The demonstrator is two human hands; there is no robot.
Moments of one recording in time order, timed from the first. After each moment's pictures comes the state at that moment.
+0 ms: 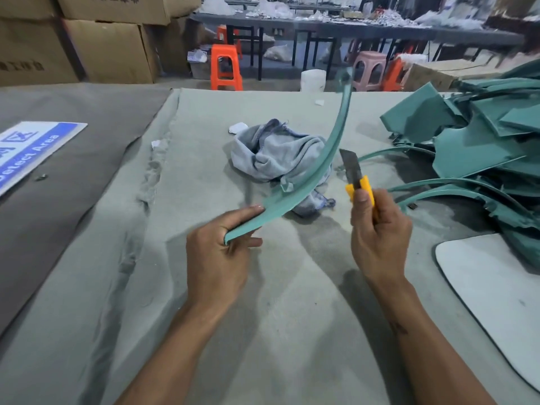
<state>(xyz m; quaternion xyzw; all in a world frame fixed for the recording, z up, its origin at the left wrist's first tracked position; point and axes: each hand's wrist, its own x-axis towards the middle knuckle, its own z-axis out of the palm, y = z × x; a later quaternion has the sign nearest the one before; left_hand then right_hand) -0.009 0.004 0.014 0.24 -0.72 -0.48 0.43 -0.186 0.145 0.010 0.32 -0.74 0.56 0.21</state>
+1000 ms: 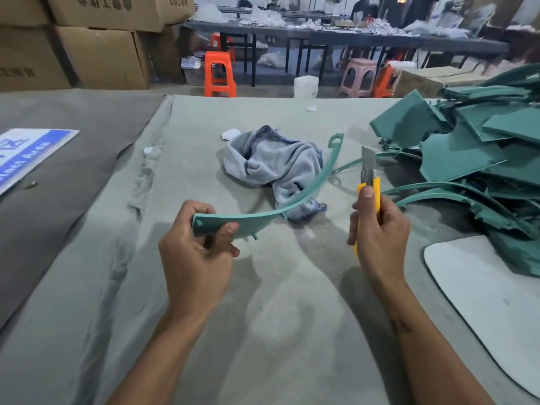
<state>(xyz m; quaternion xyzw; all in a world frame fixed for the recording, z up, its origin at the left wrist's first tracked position) -0.004 -0.003 0.020 0.26 -0.69 -0.42 0.52 -0.196 0.150 0.016 0.21 -0.71 0.67 0.07</state>
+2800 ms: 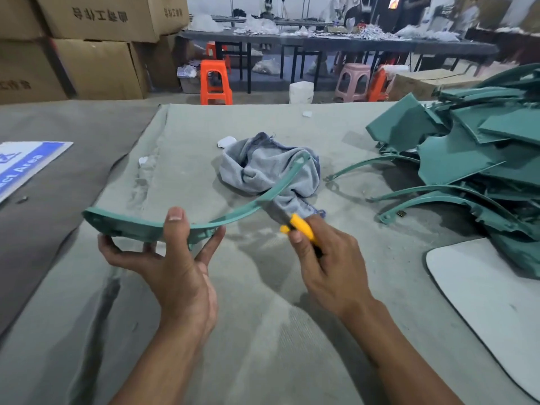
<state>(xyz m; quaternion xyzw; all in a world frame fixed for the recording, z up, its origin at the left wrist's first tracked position) -0.018 -0.003 0.038 0.28 -0.26 -0.70 0.60 -0.147 0.131 0.013 0.45 -0.76 0.44 0.16</state>
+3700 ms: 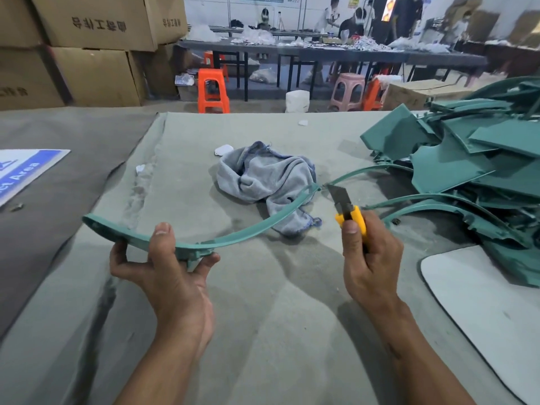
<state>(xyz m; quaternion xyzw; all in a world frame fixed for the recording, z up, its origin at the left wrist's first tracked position) -0.017 -0.001 0.035 0.31 -0.27 -0.69 0.59 -0.187 0.155 0.012 0.40 -0.69 0.54 0.26</state>
